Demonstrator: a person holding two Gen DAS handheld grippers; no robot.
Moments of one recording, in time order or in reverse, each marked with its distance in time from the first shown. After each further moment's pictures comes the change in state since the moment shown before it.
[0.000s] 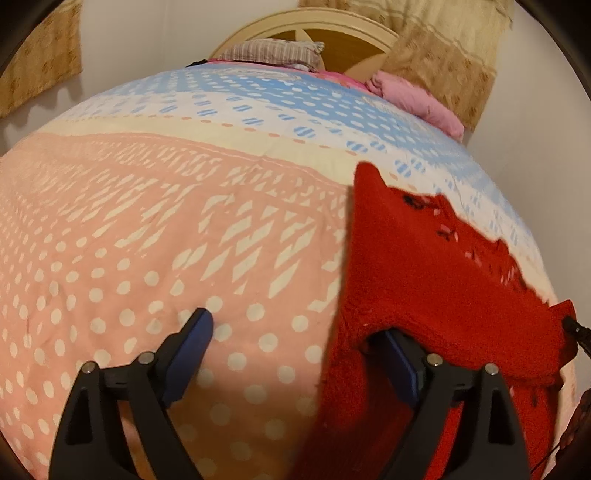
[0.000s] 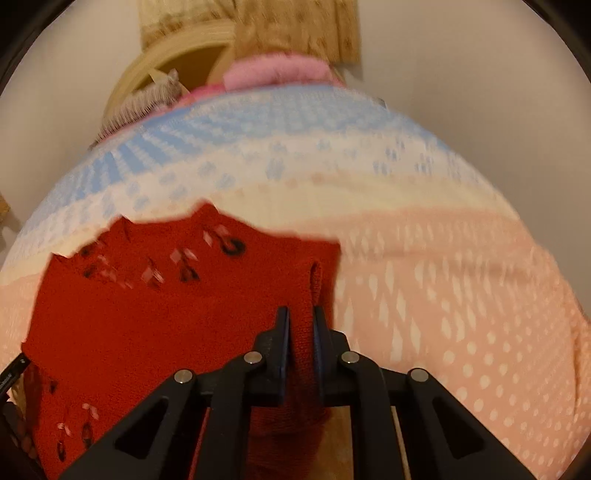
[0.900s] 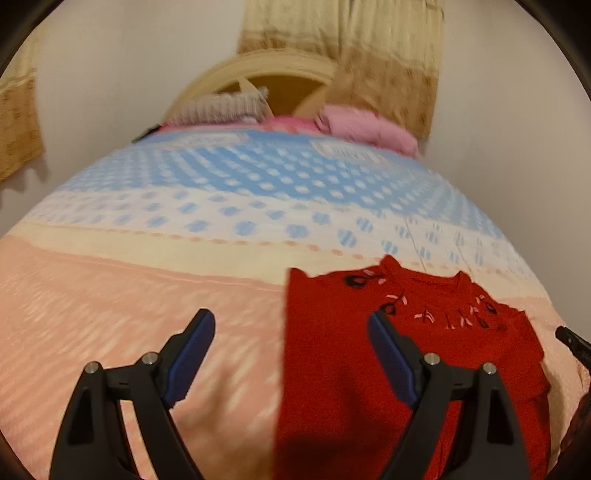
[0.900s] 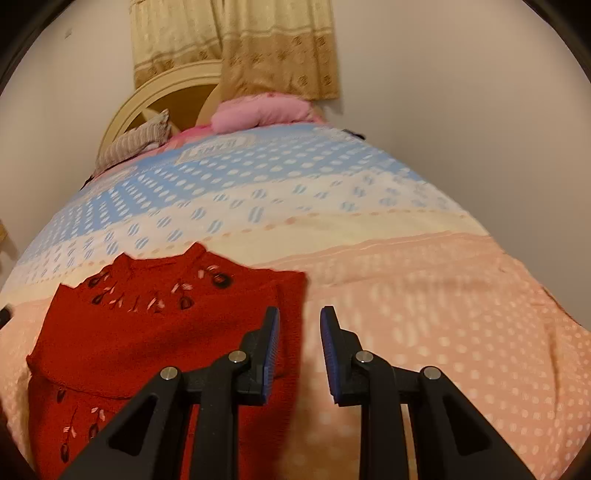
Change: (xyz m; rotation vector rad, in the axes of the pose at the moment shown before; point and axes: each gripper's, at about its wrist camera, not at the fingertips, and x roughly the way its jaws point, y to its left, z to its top) left arm -0.010 -0.059 0.068 0.244 -0.126 -0.056; right arm -0.034 -0.016 -0.001 0.047 -0.100 -0.036
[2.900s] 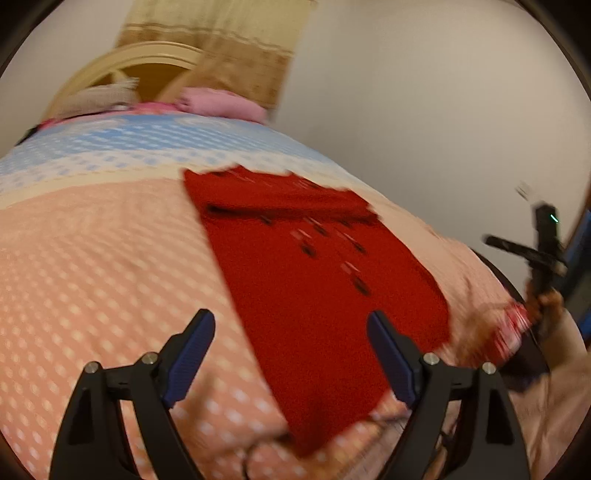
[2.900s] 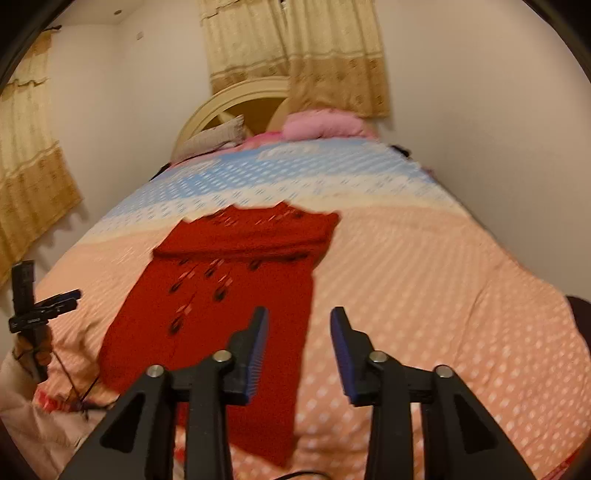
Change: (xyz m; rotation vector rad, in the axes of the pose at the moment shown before) left arm -0.199 0.084 -0.160 0.248 0.081 -0.604; right arm -0.252 -0.048 -0.142 -0.114 -0.046 0.252
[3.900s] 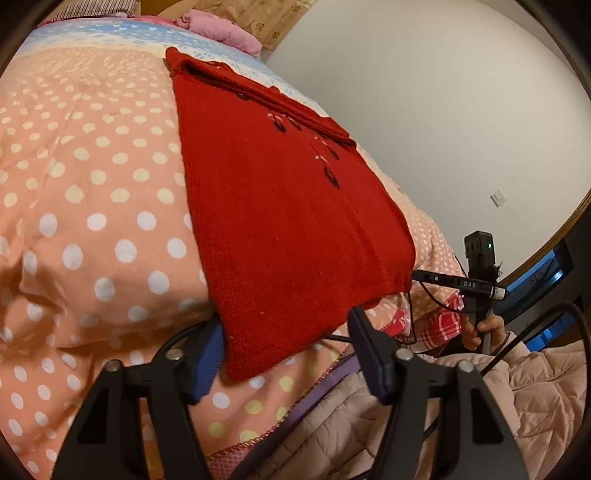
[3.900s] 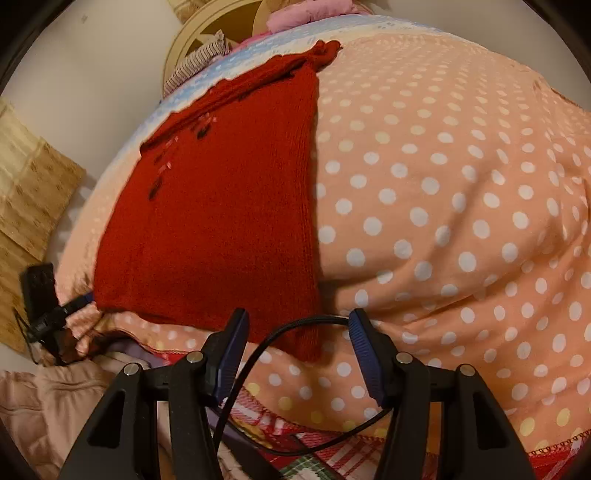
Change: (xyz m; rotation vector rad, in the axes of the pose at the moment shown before) left arm 0.041 -0.007 -0.085 -0.236 0.178 -0.206; right arm 0.086 -0.007 -0.131 0.194 0.392 0.132
